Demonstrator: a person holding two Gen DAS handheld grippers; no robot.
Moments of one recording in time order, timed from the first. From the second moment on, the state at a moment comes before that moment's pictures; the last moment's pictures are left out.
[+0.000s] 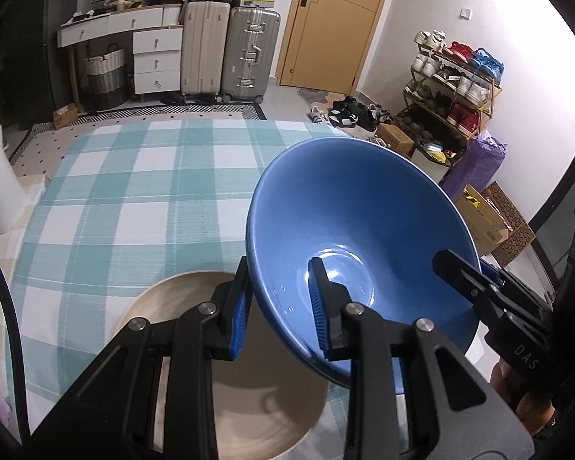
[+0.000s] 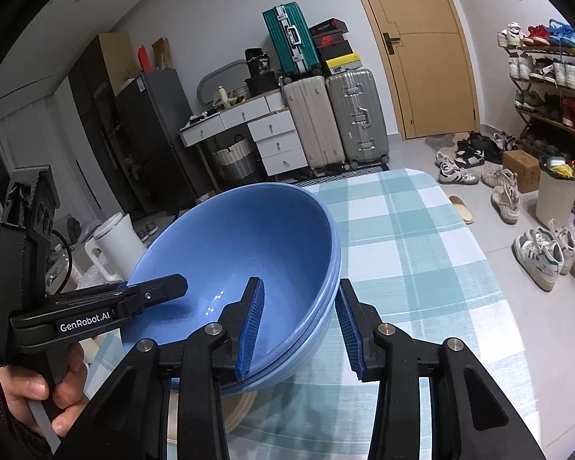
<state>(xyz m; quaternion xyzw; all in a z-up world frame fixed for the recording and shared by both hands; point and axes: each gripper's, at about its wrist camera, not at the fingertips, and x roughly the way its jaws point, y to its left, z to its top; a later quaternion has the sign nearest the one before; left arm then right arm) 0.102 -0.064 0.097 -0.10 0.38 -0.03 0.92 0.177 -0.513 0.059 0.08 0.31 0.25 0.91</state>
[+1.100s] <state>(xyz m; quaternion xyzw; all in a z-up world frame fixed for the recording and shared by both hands) 0.048 0.031 0.072 -0.14 0.38 0.02 0.91 0.158 -0.419 0.049 0.03 0.33 0.31 0.89</state>
